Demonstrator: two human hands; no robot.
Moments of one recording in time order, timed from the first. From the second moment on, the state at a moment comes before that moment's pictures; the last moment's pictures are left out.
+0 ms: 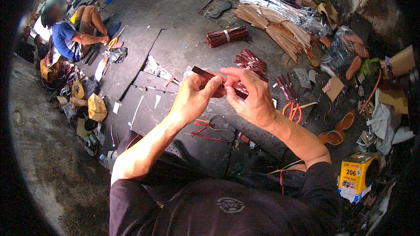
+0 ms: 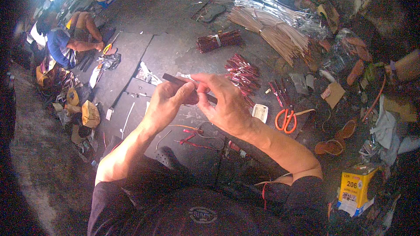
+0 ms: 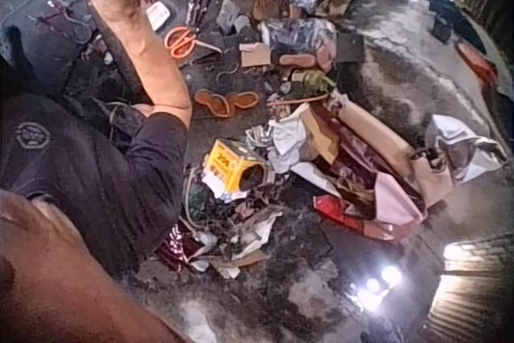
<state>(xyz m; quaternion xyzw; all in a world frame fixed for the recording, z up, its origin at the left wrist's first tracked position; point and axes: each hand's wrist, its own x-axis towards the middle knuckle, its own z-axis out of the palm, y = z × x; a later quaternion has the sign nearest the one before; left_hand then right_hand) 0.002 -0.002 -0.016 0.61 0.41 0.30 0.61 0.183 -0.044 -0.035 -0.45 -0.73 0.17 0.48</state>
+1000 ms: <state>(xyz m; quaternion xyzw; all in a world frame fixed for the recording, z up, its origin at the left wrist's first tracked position) -0.001 0.001 -0.021 0.60 0.35 0.30 0.66 0.186 -0.045 -0.038 -0.48 -0.70 0.18 0.49</state>
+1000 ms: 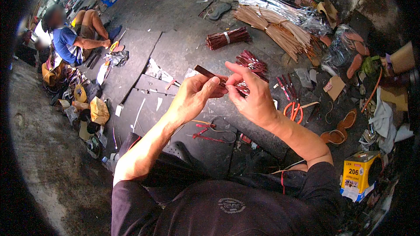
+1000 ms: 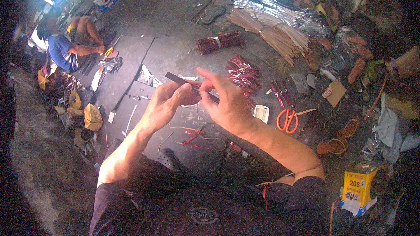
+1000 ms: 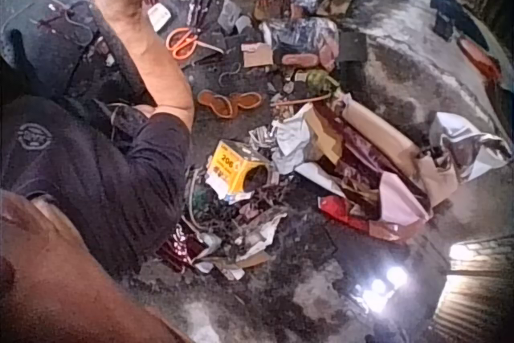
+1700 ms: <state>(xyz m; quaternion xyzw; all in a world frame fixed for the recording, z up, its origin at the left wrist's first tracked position) 0.001 -0.005 -0.017 0.65 0.35 0.37 0.56 0.196 -0.040 -0.021 -0.44 -0.50 0.58 0.47</state>
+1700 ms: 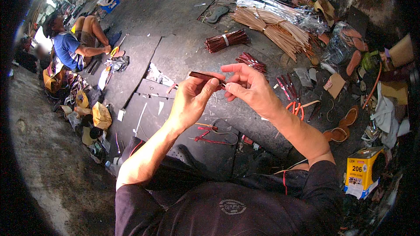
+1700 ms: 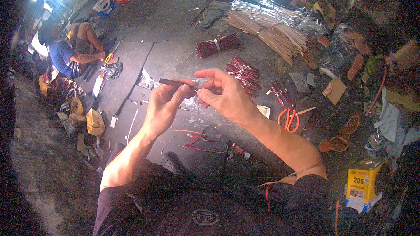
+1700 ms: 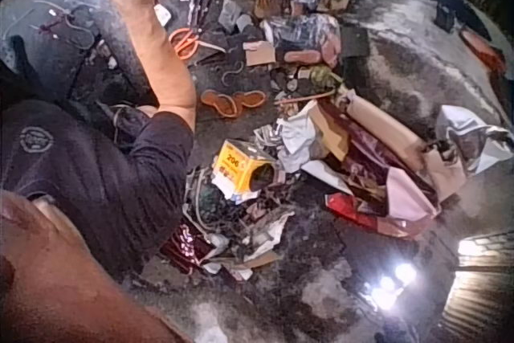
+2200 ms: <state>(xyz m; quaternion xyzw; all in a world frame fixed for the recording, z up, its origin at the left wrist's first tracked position) -0.002 -0.002 -0.010 0.64 0.39 0.28 0.60 0.195 -0.039 -0.028 -0.47 -0.57 0.48 0.47</state>
